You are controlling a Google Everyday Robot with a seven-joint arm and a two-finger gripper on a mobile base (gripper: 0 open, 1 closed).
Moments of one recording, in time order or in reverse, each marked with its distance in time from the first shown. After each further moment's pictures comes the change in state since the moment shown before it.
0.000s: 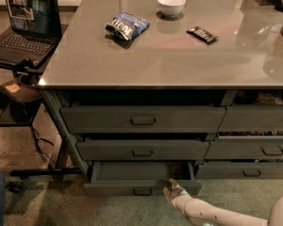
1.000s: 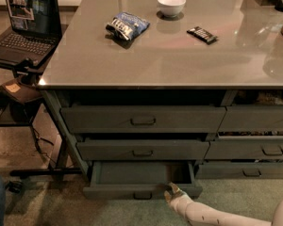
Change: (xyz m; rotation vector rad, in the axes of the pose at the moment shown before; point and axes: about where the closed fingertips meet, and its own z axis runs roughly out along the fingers) arm 0.009 0.007 -0.016 -0.002 0.022 -0.017
